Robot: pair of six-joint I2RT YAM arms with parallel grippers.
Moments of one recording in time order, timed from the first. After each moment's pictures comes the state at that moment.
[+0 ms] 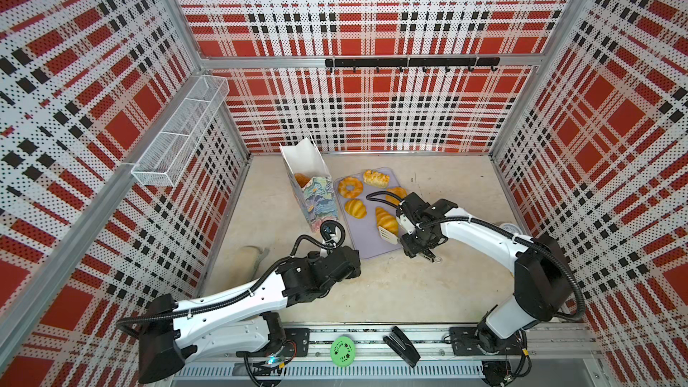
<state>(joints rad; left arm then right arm) -1.10 1.04 0.76 -0.67 -0.56 -0.92 0.65 1.63 1.18 -0.97 0.01 0.15</state>
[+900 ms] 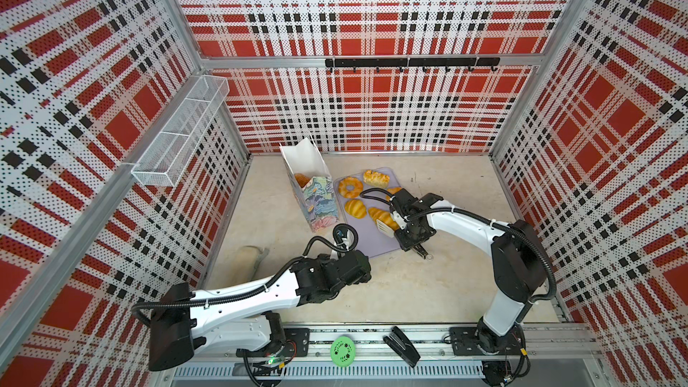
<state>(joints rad) -1.15 1.14 0.78 -0.64 -0.53 -0.91 0.65 1.77 1.28 -0.97 0.06 0.14</state>
